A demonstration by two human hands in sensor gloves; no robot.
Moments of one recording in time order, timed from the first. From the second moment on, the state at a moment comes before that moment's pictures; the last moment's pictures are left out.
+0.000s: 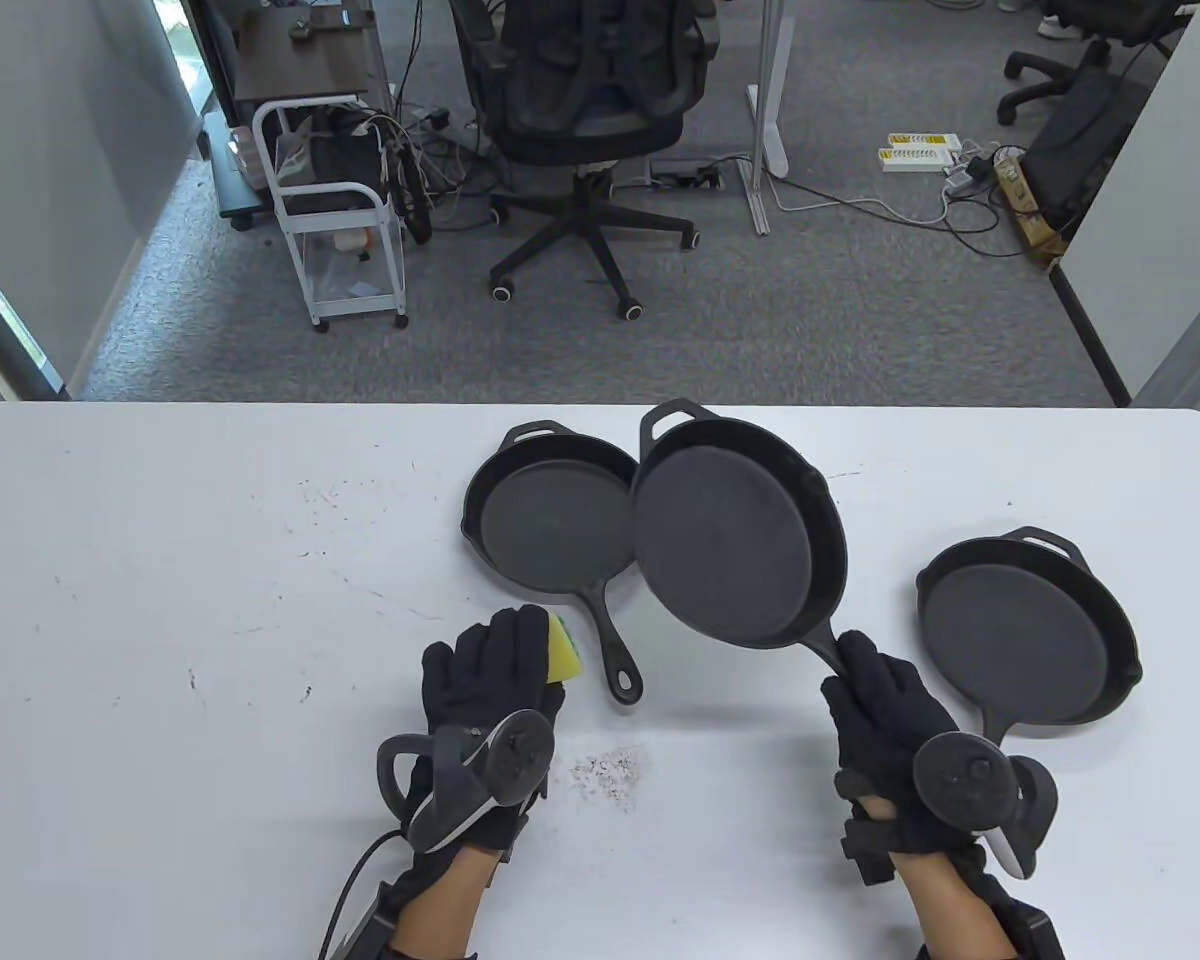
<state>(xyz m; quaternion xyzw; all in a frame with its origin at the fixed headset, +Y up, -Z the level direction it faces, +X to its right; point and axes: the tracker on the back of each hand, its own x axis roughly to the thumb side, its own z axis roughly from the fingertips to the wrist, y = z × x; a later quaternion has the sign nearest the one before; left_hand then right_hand) -0.121 -0.710 -0.277 0.09 -0.08 0.06 0.99 0.260 -0.723 -0.272 0.05 -0.14 0.92 0.37</state>
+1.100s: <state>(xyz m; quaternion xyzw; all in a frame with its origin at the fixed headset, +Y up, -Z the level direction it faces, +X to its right) -0.097 -0.673 -0.242 0.24 -0.19 0.05 0.95 0.169 -0.735 -0.264 0.28 0.16 0.87 0.37</state>
